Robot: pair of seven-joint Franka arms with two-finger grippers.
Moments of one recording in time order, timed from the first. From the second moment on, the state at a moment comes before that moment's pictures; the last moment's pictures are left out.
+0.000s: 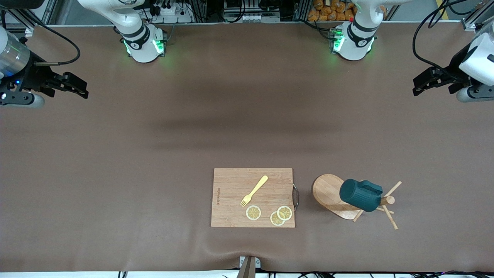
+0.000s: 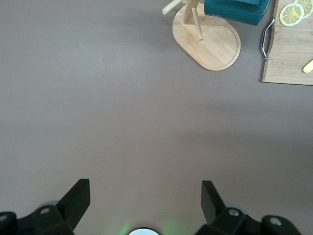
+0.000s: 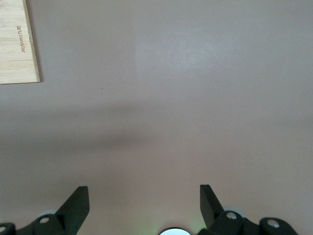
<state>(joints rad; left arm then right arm) 0.02 -0.04 -0.11 -1.57 0.02 1.49 -0.14 0.11 -0.03 -0.02 -1.58 0.00 1.46 0.14</state>
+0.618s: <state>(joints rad) 0.02 -0.07 -0.11 -1.57 0.02 1.49 -0.14 0.08 -0.03 -0.02 -1.58 0.00 1.47 0.14</state>
